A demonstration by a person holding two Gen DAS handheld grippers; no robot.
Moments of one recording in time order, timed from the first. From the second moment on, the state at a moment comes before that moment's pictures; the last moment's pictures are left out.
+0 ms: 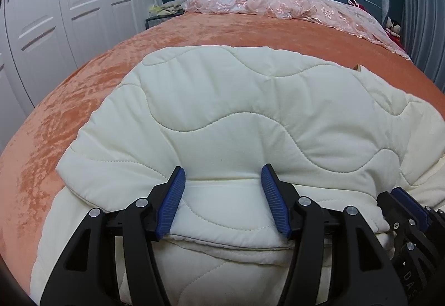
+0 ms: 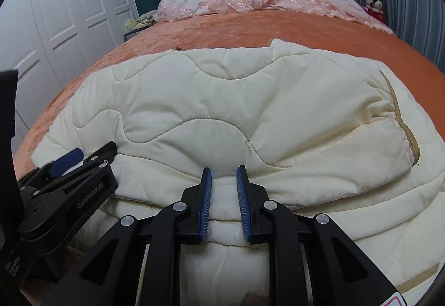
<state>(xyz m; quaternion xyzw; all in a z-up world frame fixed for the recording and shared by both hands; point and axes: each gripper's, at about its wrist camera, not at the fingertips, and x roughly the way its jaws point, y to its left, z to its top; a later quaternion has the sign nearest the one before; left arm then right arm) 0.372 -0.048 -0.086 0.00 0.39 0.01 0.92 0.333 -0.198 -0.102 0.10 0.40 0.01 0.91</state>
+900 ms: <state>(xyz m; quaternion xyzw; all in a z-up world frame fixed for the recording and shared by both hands) 0.150 0.135 -0.046 -0.23 0.53 -0.03 0.81 0.049 -0.347 -0.081 0.35 0.47 -0.08 0.81</state>
